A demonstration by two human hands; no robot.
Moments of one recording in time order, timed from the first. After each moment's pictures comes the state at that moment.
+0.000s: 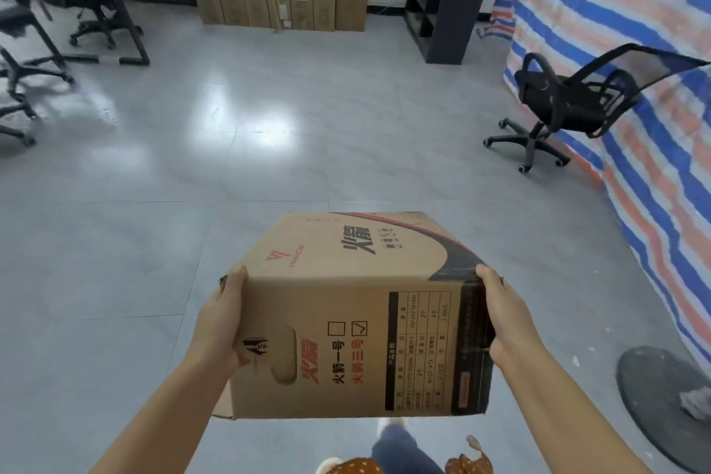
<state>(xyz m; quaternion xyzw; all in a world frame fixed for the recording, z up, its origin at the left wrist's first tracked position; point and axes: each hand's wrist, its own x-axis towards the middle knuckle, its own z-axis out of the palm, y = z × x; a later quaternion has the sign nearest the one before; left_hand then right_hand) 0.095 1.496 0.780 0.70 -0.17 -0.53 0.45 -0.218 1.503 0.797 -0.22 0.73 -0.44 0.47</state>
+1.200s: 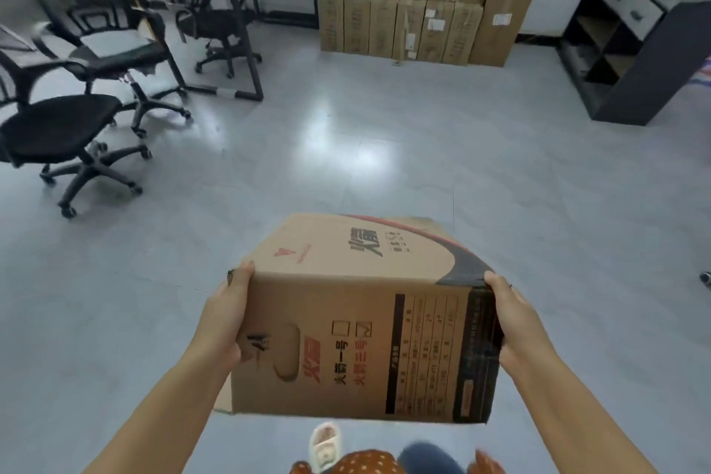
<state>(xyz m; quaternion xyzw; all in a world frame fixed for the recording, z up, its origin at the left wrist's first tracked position) 0.454 0.850 0.782 0.72 -0.10 -0.44 0.52 0.138 0.781 0.771 -0.30 0.66 -0.38 0.57</state>
